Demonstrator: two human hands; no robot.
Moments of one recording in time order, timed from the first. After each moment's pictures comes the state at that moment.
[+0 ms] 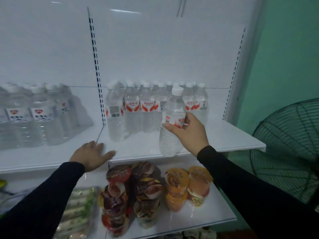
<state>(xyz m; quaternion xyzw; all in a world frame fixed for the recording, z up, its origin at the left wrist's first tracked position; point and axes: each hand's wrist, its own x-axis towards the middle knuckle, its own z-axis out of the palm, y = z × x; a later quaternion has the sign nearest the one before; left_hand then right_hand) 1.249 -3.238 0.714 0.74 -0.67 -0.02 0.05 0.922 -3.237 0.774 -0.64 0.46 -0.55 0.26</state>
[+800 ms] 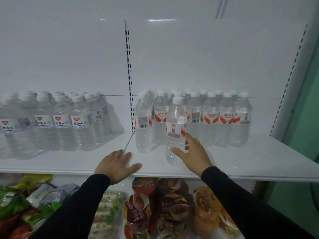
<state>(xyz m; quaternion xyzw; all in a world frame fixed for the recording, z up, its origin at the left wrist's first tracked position) 1.245 -3.247 0.707 0.75 -0.66 0.00 0.05 0.976 -3.327 0.719 -0.77 0.46 -0.38 0.23</state>
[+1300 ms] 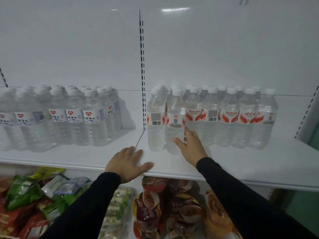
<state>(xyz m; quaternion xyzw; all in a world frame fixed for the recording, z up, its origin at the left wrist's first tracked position) 1.247 -3.248 0.704 0.75 -0.66 0.02 0.07 1.034 -3.370 0.712 -0.77 0.45 -0.38 0.26</state>
